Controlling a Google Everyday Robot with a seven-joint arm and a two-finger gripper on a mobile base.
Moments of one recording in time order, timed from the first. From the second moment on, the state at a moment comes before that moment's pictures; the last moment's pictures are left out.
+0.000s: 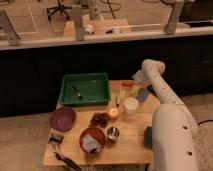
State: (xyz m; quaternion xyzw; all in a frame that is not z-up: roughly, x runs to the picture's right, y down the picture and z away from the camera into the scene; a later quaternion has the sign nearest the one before) arm 0.216 -0.018 1.017 -0.19 -0.11 0.15 0.96
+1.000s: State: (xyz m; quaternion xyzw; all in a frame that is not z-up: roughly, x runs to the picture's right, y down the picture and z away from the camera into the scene) arm 0.216 -0.009 1.025 -0.20 -0.11 0.16 0.96
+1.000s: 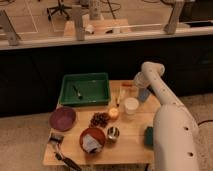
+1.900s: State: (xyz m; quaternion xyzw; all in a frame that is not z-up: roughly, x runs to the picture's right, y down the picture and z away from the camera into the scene) arm 0.209 -0.022 1.027 -0.19 -0.11 0.15 0.96
